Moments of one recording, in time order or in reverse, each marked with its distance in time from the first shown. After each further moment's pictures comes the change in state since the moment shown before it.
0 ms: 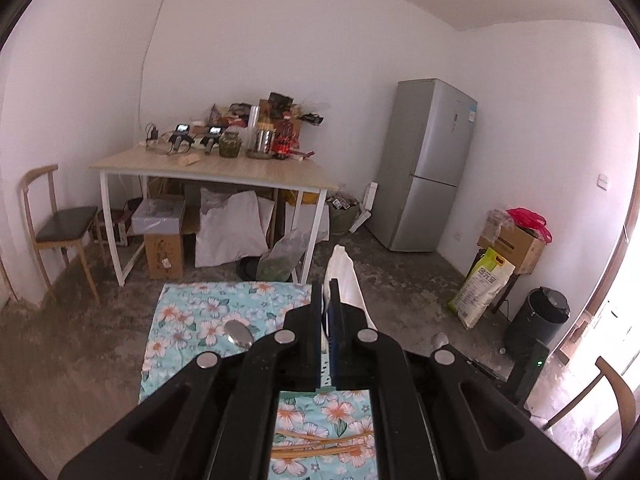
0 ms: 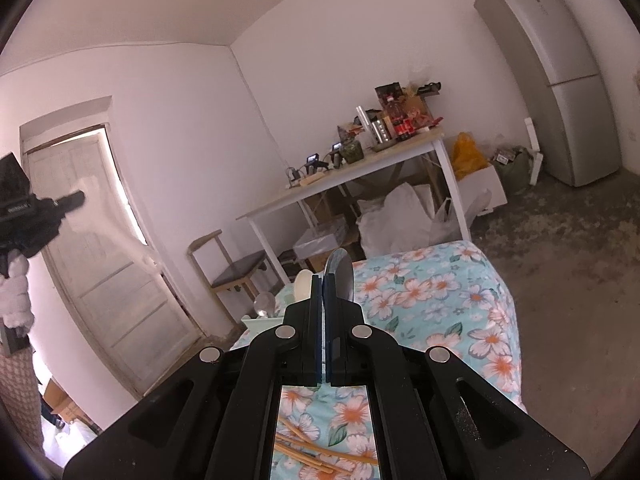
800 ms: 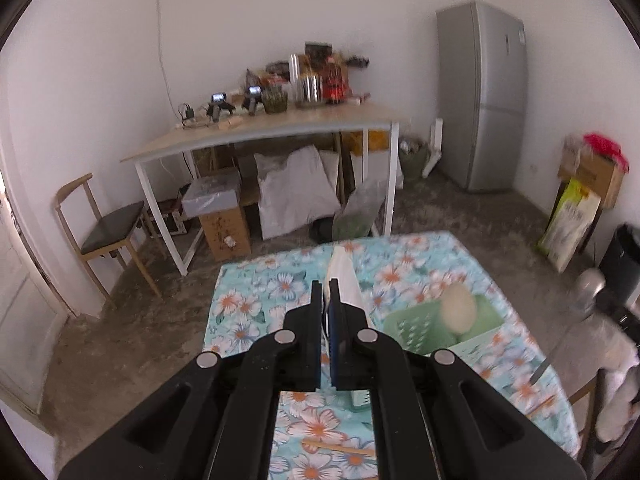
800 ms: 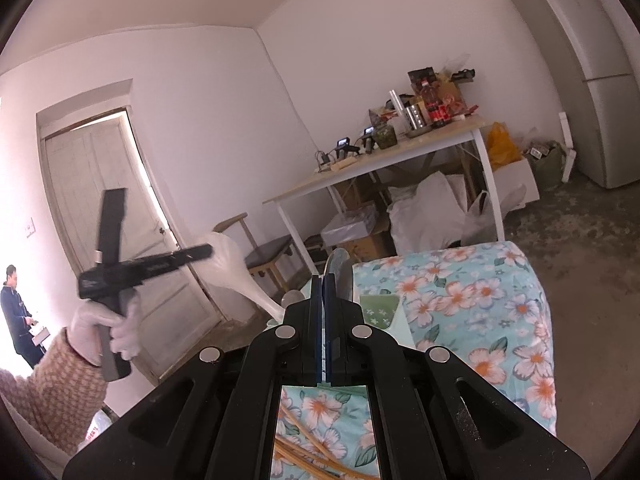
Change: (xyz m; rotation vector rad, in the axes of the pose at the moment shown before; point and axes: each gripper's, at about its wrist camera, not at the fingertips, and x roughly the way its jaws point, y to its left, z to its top) left arm 0.174 0.061 -0.040 0.176 0.182 0.275; right arm 0.051 0.028 0.013 -0.042 0.073 0.102
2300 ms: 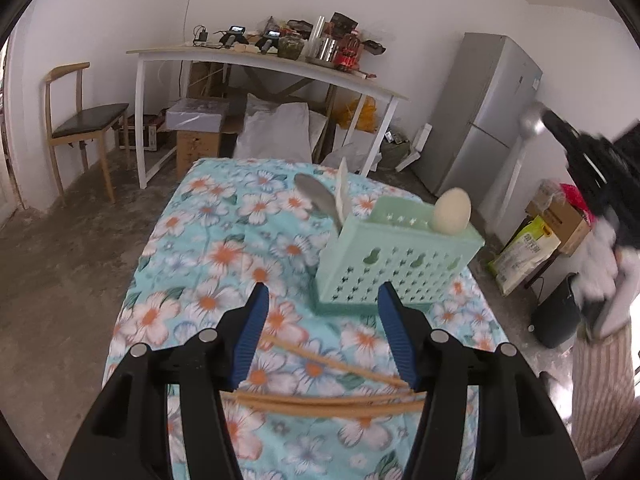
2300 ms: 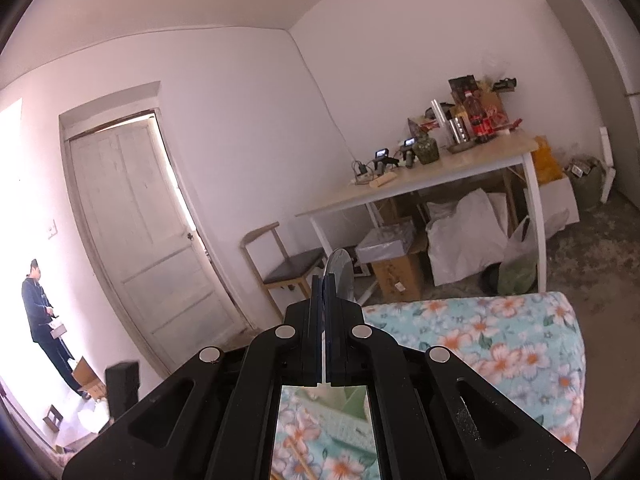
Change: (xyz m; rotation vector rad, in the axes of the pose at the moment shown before) left arm -0.013 0.032 -0.136 -0.299 0.072 -0.202; right arm 0.073 0.018 0.072 -0.029 -0.014 0.134
